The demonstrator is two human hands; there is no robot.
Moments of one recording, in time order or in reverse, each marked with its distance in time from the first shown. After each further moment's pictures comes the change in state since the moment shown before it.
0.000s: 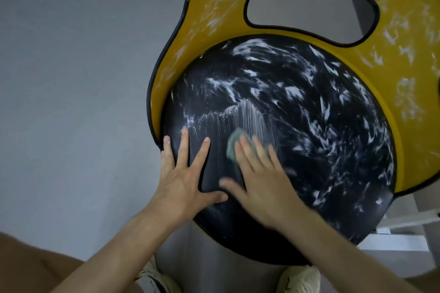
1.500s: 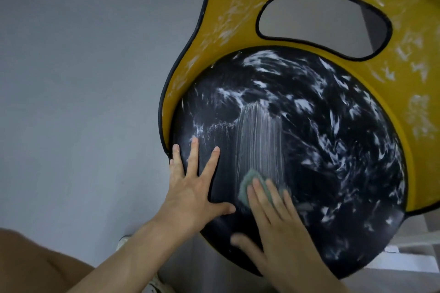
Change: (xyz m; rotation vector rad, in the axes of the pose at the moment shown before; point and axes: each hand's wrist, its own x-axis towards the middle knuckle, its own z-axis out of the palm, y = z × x) left_hand 0.004 0.006 -0.002 0.029 -0.037 -0.031; right_hand -0.057 -0.007 0.013 -0.022 -0.086 -0.062
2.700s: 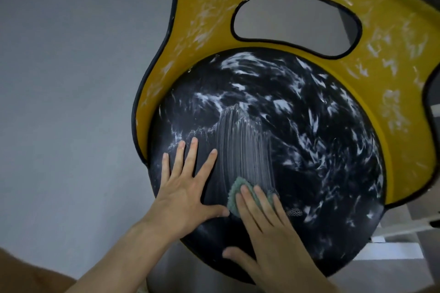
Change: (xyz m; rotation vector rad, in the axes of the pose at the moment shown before) left_hand 0.021 0.013 0.000 0.174 0.080 0.167; right_hand -0.008 0.015 0.001 0.022 0.001 -0.007
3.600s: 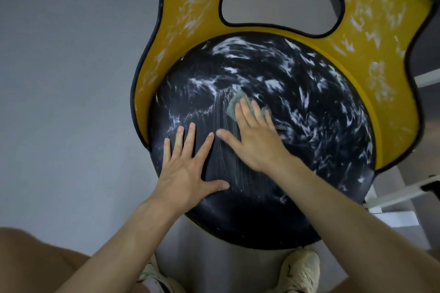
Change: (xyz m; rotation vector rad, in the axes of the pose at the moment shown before) left_hand -0.009 0.003 0.002 -0.019 0.075 0.014; right_hand 0.110 0.029 -0.051 0.083 0.049 0.251
